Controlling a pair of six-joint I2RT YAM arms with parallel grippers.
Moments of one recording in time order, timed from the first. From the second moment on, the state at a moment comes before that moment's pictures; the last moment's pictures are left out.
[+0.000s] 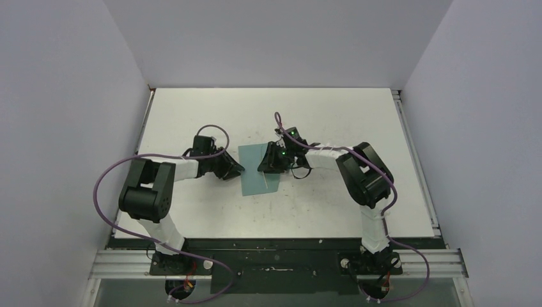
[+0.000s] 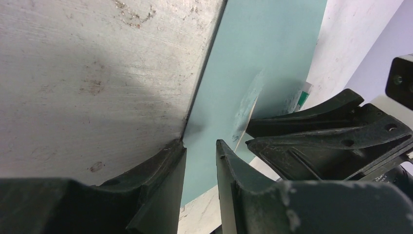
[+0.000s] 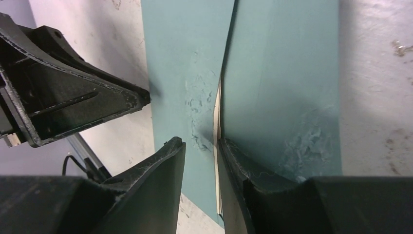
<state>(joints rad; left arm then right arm) -0.21 1.75 0.79 0.03 0.45 -0.96 0.61 2.04 1.22 -0.02 -0.44 0.72</state>
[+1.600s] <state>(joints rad) -0.12 1.42 0.75 -0.17 0.31 -0.84 0.69 1.93 1.36 -0.57 0.33 0.59</state>
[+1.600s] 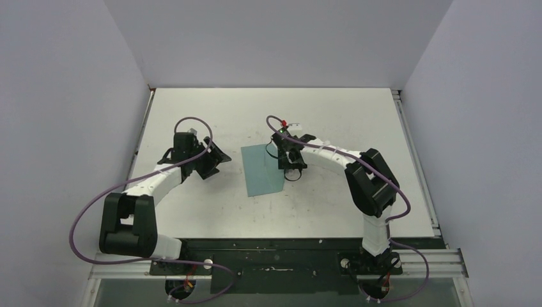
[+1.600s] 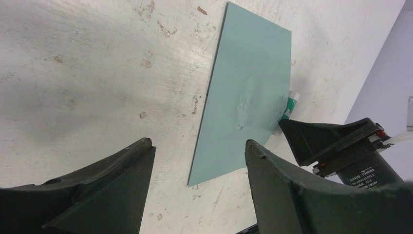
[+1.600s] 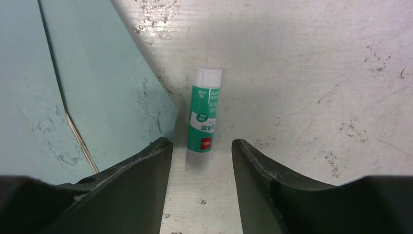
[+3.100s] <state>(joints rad) -0.18 1.33 0.98 0.13 0.84 -0.92 0.66 1.48 1.20 -0.14 -0.29 0.19</state>
